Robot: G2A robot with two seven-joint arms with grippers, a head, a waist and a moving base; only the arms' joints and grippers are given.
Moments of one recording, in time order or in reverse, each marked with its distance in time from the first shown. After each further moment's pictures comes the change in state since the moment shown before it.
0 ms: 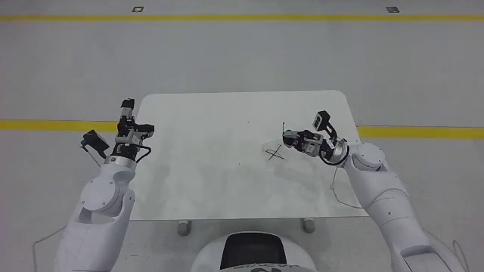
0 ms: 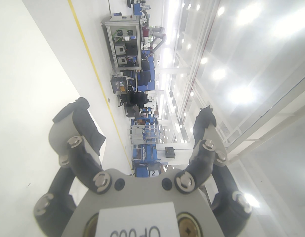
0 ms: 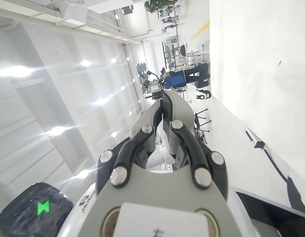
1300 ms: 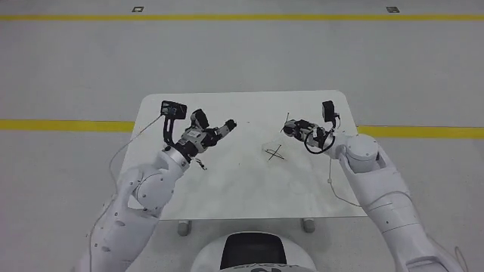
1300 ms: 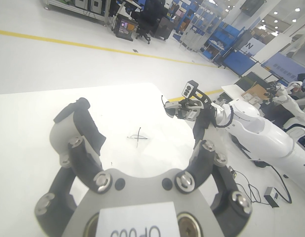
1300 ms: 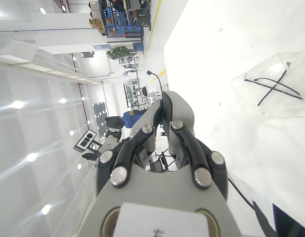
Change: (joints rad) left arm -0.162 0.016 0.318 -0.096 1.058 -0.110 -0.297; right arm -0.059 0.023 -0.013 -0.281 -0.269 0.248 -0.406
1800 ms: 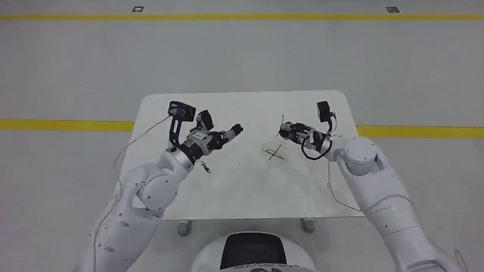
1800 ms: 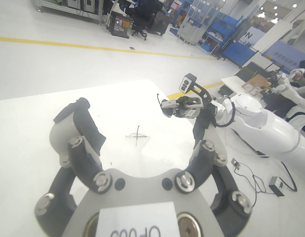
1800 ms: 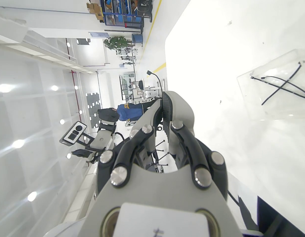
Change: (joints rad) left arm -0.015 0.002 0.041 -0.010 0.082 -0.018 -0.034; right arm -0.029 0.009 -0.012 -0.058 -0.056 -0.060 0.037
